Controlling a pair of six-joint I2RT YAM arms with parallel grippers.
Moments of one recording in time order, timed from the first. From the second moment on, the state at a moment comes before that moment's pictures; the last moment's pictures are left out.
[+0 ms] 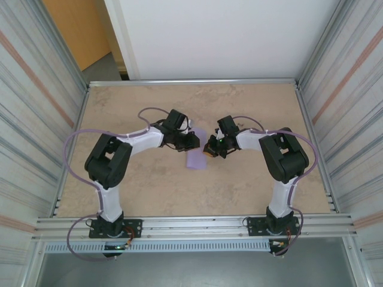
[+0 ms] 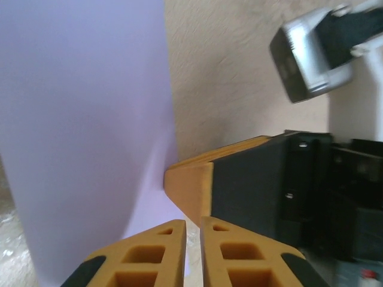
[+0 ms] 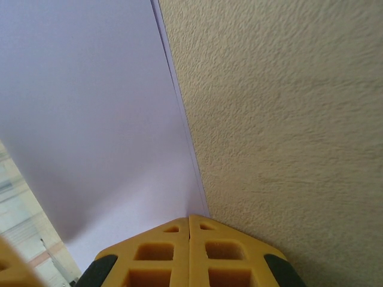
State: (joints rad) left arm -0.59 1.92 1.22 -0.27 0.51 -0.68; right arm 0.46 1.91 1.02 -0.19 -0.51 0.88
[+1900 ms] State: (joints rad) left arm -0.43 2.09 1.26 -0.21 0.66 -0.60; right arm 0.44 1.95 1.09 -0.31 -0.53 0.77
